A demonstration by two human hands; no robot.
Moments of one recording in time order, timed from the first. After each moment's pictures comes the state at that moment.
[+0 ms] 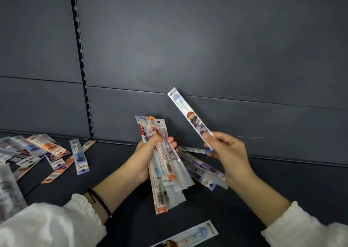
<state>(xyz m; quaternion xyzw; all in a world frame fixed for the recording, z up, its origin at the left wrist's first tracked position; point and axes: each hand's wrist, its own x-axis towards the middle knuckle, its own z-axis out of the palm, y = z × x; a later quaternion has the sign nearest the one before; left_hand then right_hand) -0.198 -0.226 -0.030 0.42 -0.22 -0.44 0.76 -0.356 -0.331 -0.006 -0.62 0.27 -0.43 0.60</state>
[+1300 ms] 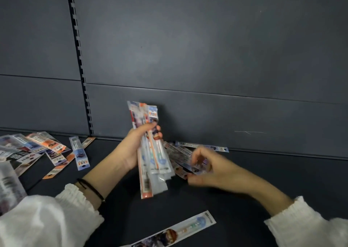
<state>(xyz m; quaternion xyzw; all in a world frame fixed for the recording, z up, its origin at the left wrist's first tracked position) -0.166 -0.219 -0.024 0.39 -0.29 -0.45 0.75 -0.385 -0.325 -0.014 -0.92 0.15 -0.07 0.36</state>
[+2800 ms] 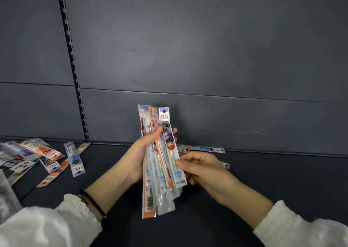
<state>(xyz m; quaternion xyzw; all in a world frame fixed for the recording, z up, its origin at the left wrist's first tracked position) -0.206 -0.214 -0.019 0.40 -0.33 -0.48 0.71 -0.362 -0.306 -0.030 -0.69 0.20 -0.19 0.66</state>
